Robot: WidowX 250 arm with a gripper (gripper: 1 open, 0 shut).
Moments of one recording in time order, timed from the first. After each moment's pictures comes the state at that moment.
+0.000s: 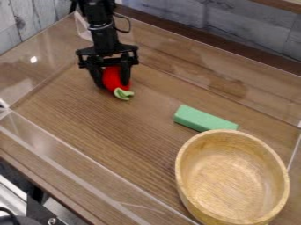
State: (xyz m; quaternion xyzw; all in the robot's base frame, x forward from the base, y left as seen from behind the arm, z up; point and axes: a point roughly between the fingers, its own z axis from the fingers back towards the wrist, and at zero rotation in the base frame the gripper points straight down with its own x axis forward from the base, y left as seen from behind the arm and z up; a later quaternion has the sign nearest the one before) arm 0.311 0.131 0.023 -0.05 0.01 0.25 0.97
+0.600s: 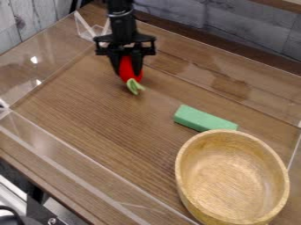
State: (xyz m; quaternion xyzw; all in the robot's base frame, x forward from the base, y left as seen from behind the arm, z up) arm 0.337 0.098 0.046 -0.06 0.01 0.18 0.98
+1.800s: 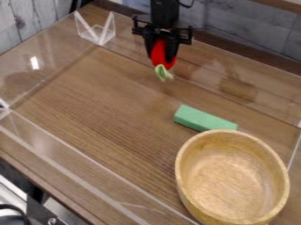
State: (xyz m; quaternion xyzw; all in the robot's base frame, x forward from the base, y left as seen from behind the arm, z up) arm 0.368 0.060 0.069 -0.02 -0.01 0.06 1.00
